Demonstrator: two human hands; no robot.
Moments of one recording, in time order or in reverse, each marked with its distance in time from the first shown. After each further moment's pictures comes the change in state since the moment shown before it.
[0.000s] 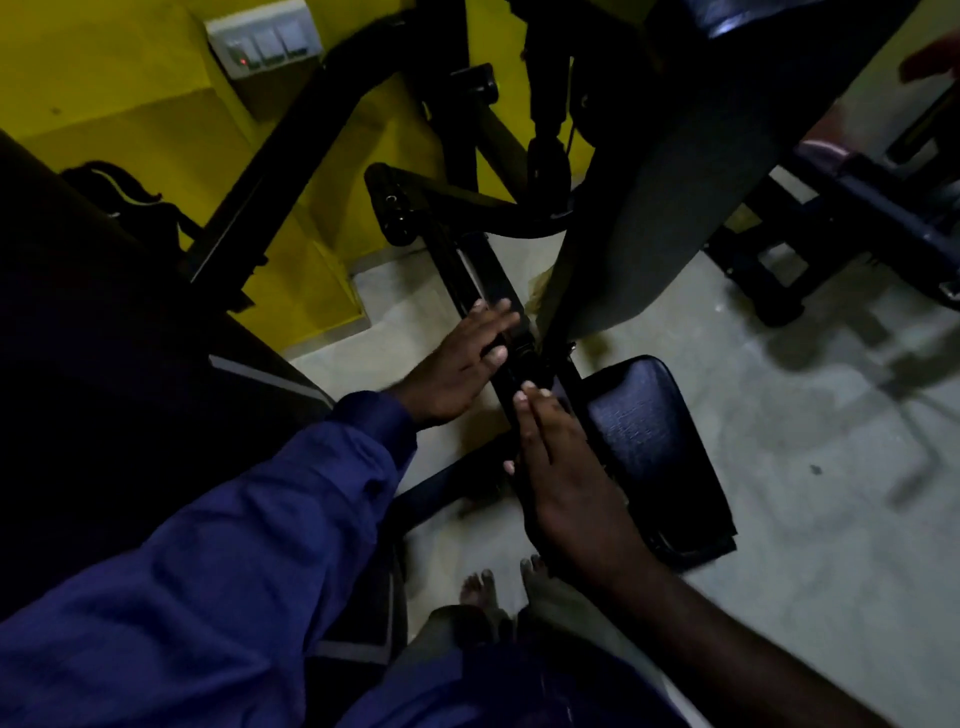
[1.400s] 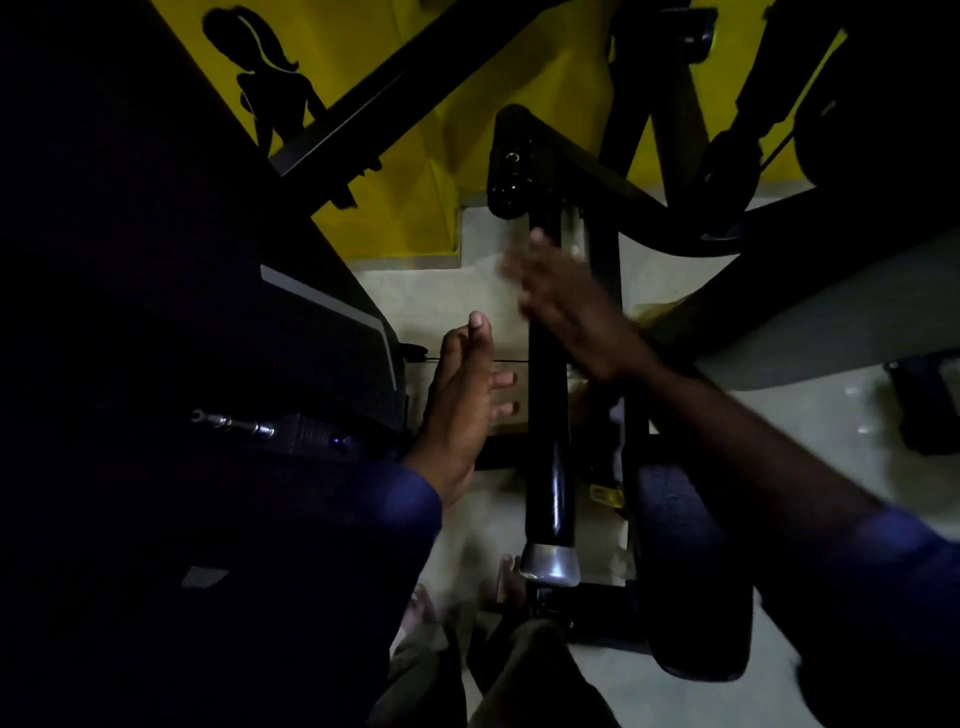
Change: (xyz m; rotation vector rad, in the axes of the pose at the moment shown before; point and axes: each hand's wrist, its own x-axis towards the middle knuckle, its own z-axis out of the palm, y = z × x) left_hand 0.009 0.027 0.025 -0.886 0.877 -0.624; right_hand 0.273 0.069 0.022 0.274 -0.406 -0.613
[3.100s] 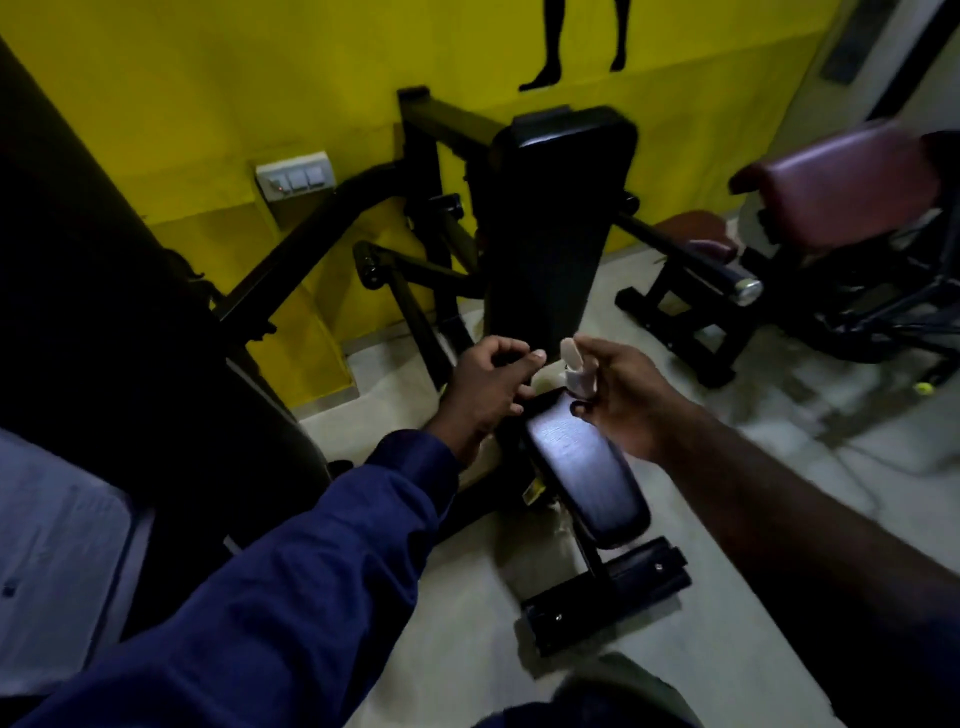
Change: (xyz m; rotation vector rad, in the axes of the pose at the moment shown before) left_hand -0.258 -0.006 0.004 0.293 -0.582 0.329; right_hand -0.310 -0.272 -0.027 1.260 0.803 0.799
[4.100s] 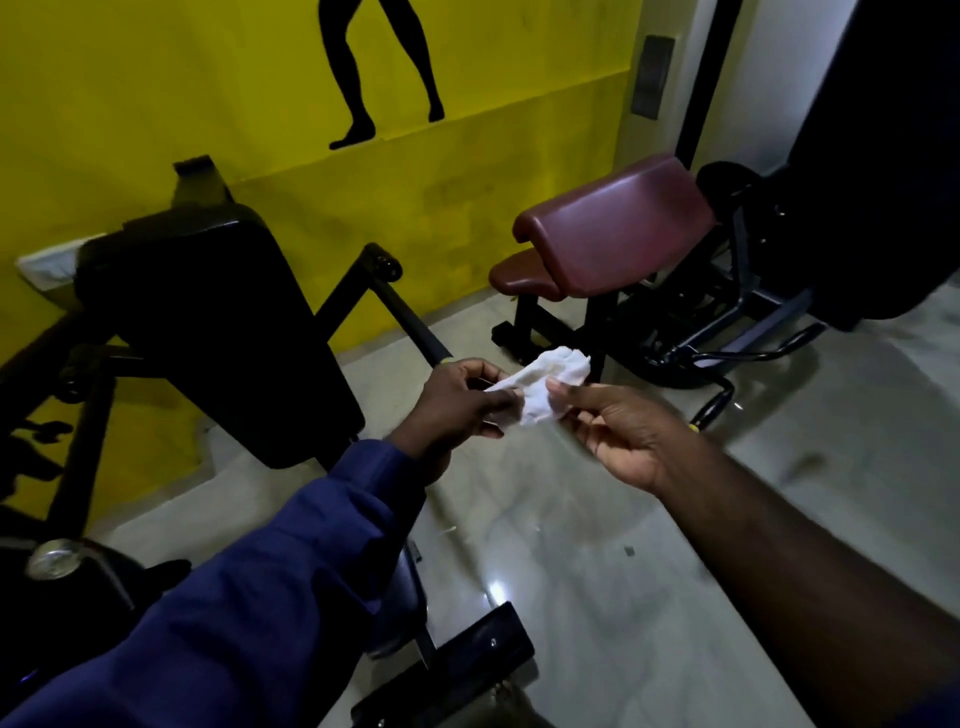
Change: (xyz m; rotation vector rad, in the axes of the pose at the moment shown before) left_hand 0.136 0.073 0.445 0.135 -0.164 0.024; right_hand 0.006 -0.173 -0.456 0.291 0.070 -0.077
